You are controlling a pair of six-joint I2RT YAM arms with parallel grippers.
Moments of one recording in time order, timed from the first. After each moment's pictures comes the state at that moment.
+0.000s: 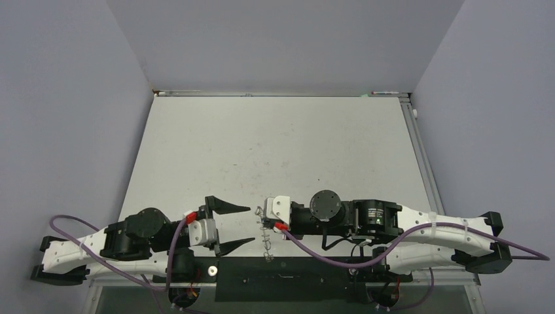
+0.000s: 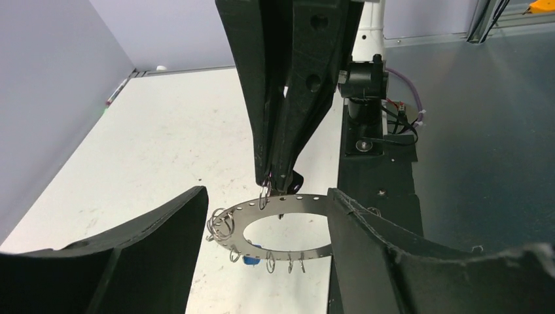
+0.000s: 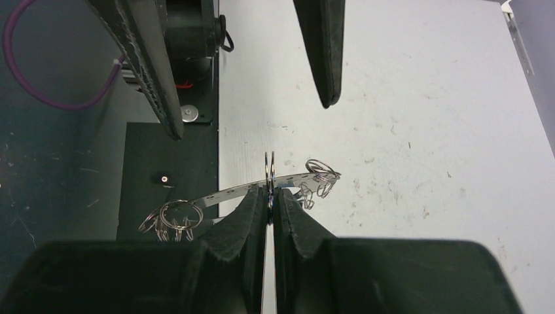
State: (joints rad) left arm -1.50 0.40 0.76 -0.34 -0.11 0.20; right arm 1.43 1.04 1.10 -0.42 -0.01 -0.24
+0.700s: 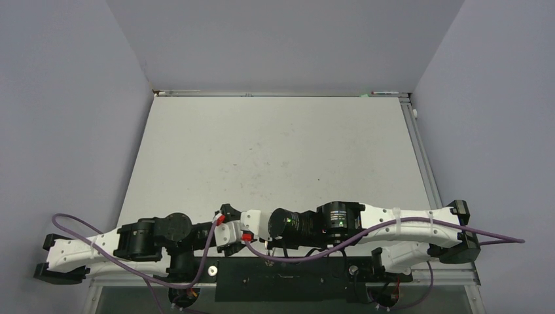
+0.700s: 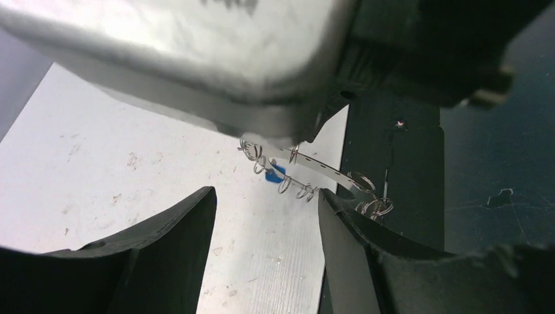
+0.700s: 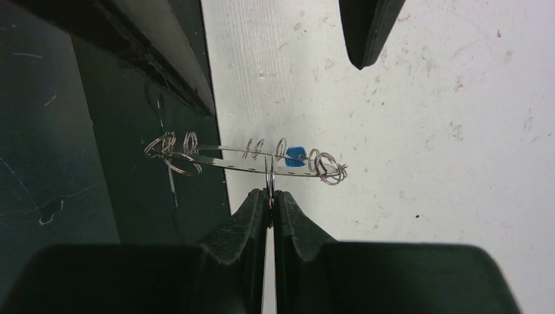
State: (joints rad) left arm -1.50 0.46 0.73 -0.50 -0.20 0.15; right arm 1.53 1.33 1.35 -0.92 0.22 -0.11
